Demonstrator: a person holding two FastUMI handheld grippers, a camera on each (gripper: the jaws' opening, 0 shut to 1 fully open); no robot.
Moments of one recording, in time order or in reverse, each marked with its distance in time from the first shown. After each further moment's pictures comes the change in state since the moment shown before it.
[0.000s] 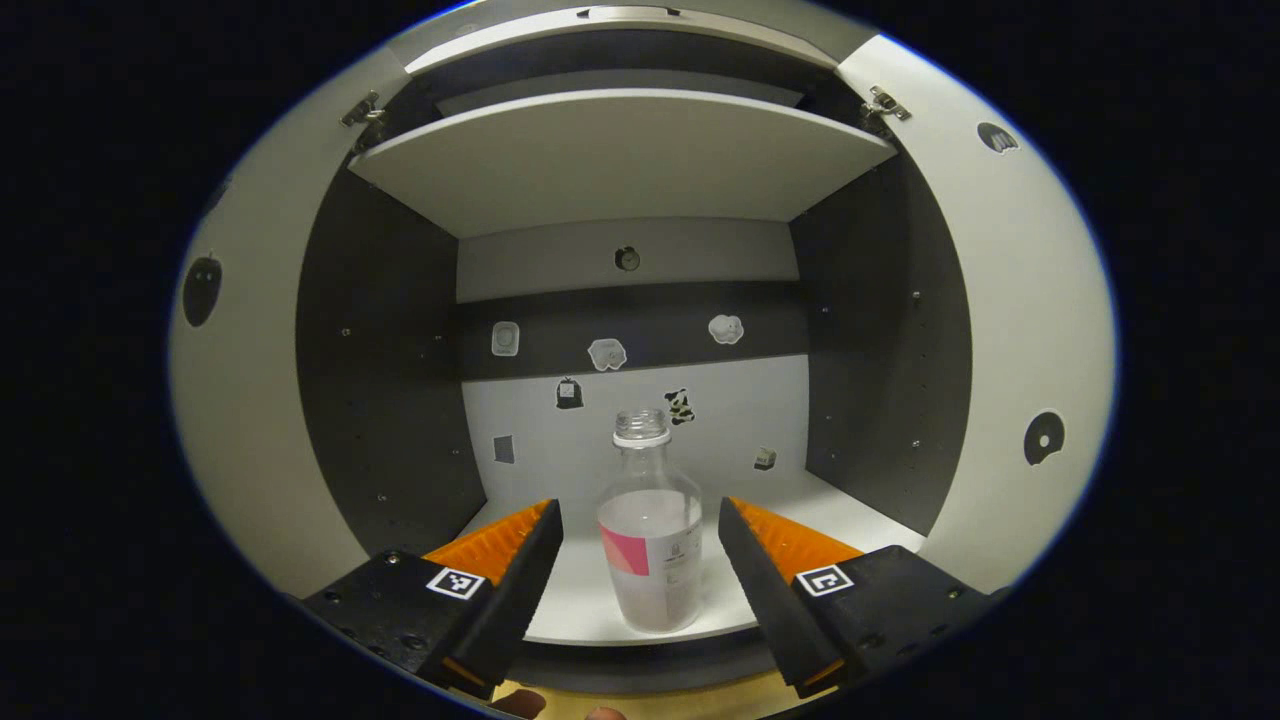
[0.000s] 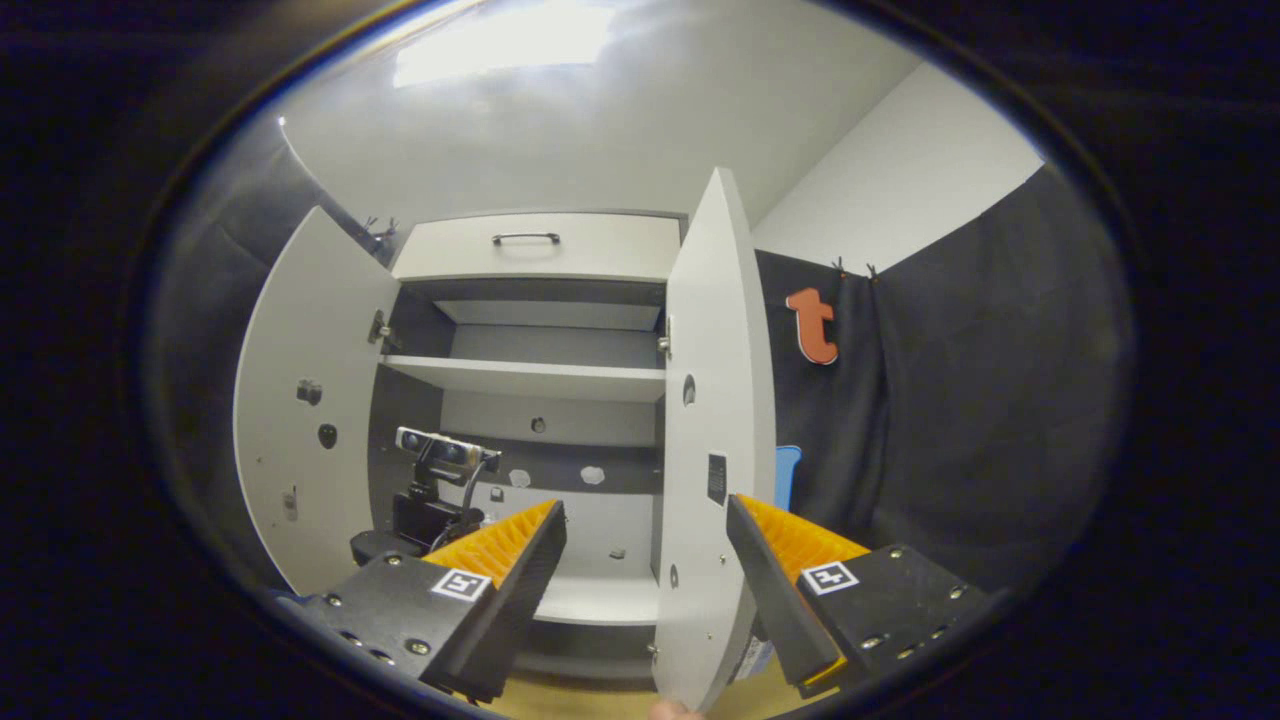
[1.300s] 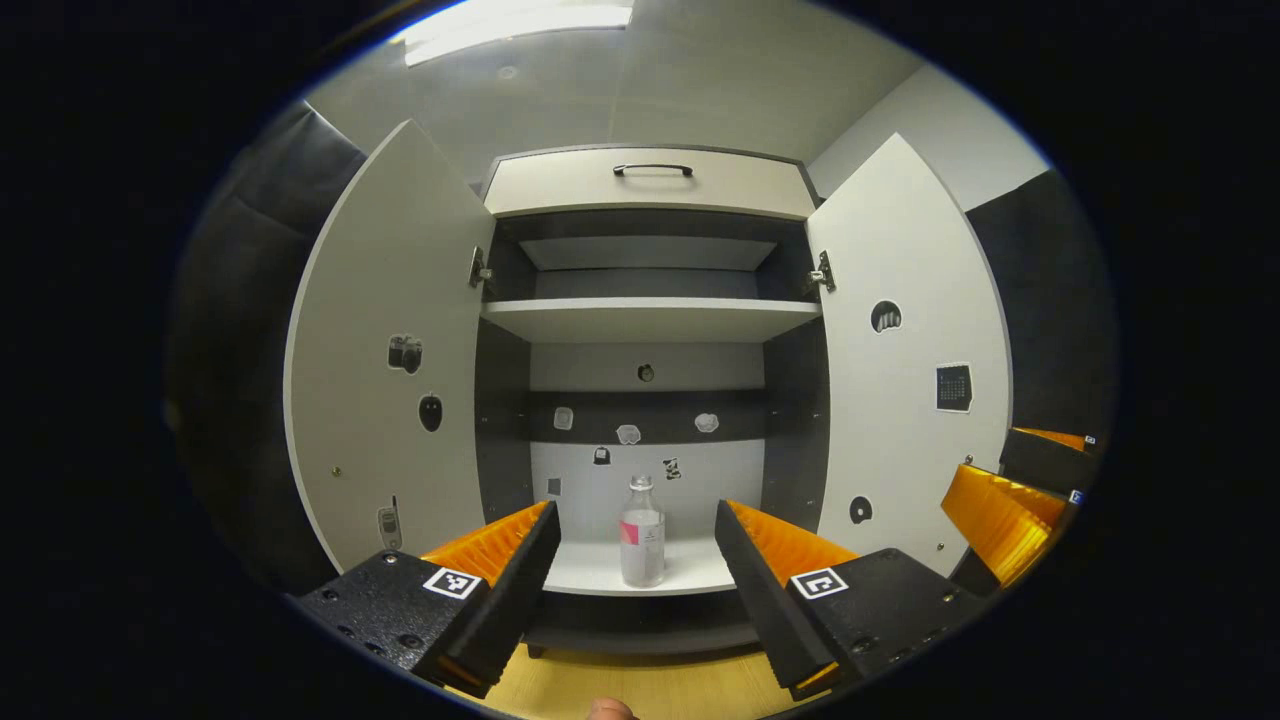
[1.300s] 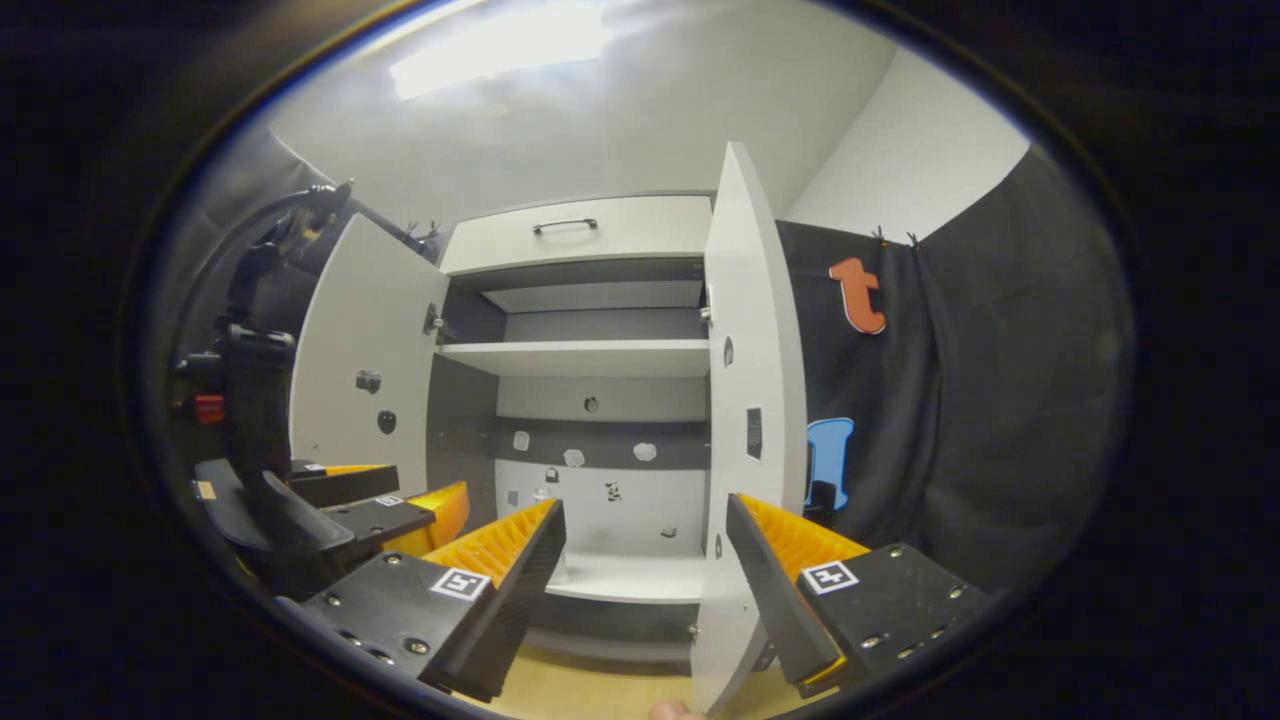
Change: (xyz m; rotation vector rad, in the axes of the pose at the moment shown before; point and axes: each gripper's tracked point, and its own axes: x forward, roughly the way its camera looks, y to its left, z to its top) left arm -0.235 -0.014 0.100 -0.064 -0.183 0.063; right arm -0.017 0.024 -0.025 0.063 0.055 0.203
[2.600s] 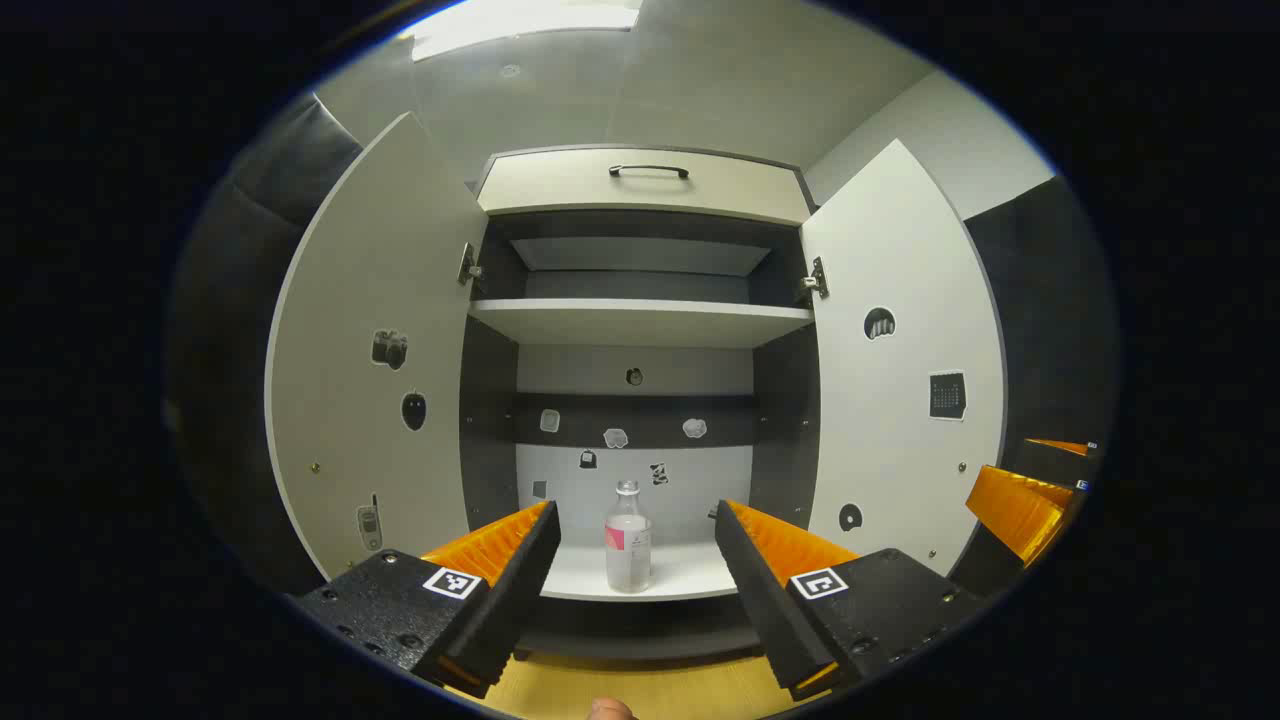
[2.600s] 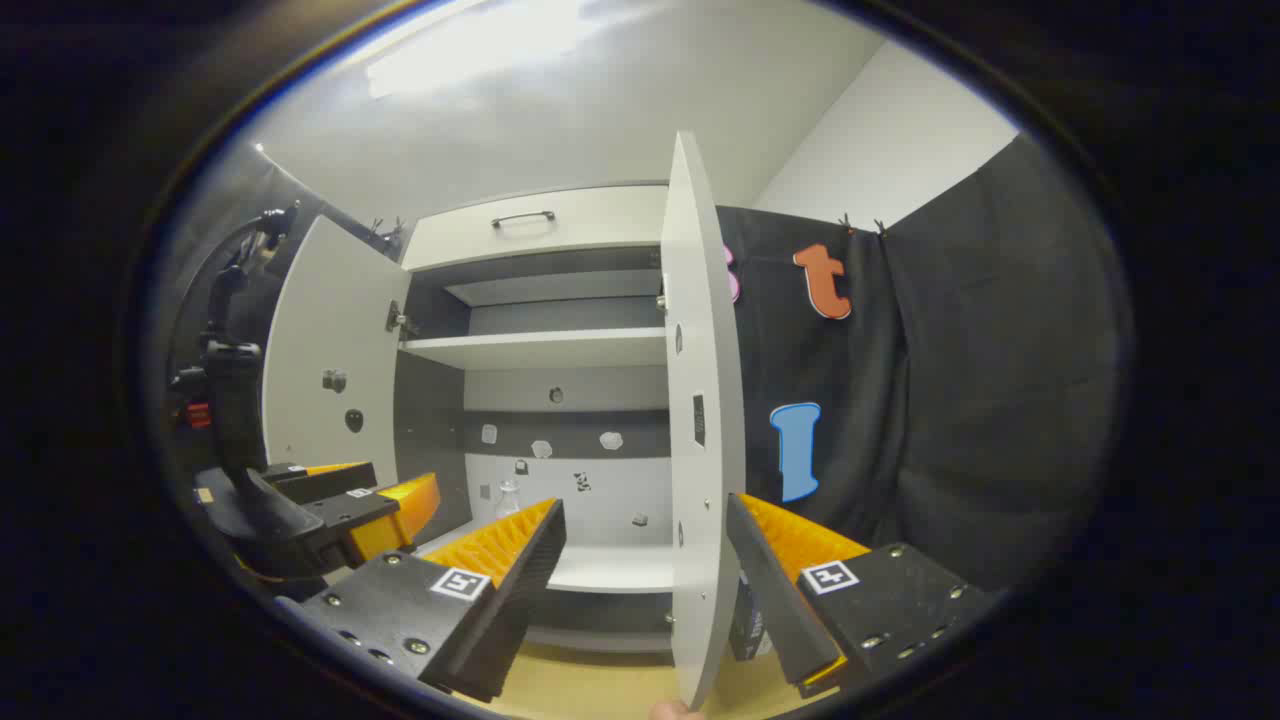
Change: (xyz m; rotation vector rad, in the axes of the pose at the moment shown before) left arm 0.001 -0.004 -0.002 -0.019 -0.007 -0.047; right arm -0.010 -0.037 -0.004 0.016 0.033 -0.099
